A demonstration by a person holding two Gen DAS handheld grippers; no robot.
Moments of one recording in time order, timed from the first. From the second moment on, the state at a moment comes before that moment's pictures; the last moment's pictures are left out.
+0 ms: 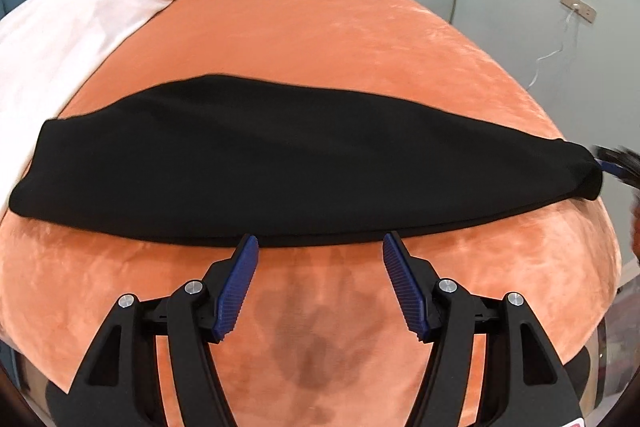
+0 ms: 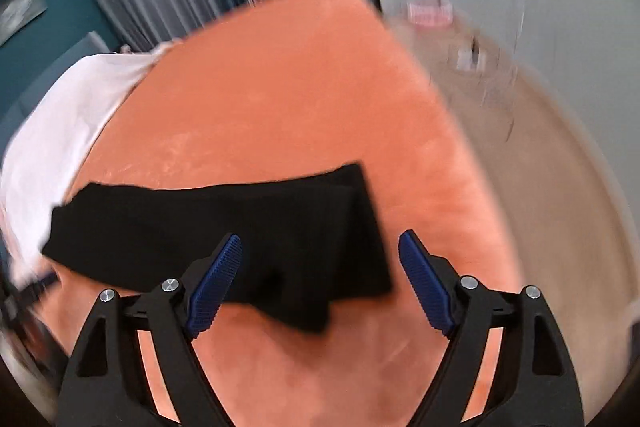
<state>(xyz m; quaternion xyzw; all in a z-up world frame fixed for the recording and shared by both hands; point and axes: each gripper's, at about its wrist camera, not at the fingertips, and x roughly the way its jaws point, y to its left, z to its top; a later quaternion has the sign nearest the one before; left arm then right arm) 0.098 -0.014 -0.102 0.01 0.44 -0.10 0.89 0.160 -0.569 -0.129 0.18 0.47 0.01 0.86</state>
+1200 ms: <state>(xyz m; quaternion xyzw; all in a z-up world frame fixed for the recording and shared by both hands) 0.082 0.043 -0.116 0.03 0.43 -0.03 0.90 0.082 -0.575 -0.119 0.09 0.42 -0.15 0.89</state>
